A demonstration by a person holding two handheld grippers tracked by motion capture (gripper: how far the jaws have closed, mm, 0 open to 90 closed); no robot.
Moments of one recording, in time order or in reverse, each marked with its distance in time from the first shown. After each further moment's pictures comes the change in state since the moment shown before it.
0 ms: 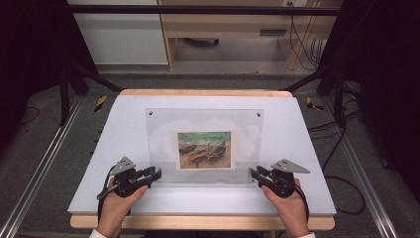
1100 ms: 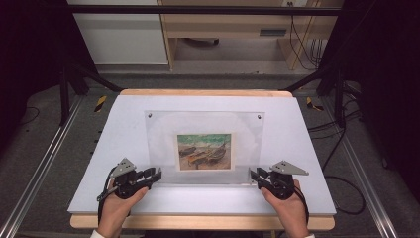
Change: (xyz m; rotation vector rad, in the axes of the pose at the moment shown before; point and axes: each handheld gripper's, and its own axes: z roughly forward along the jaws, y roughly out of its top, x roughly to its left) left arm -0.001 -0.003 0.000 -0.009 0.005 0.018; right arm 0.004 -0.003 -0.001 0.014 -0.018 -0.019
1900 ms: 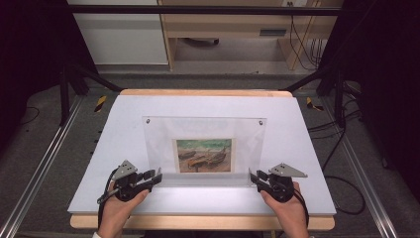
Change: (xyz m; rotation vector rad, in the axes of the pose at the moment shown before) left arm -0.005 -0.004 -0.001 0.023 0.016 0.015; right arm 0.004 -0.005 -0.002 0.020 -0.007 -0.009
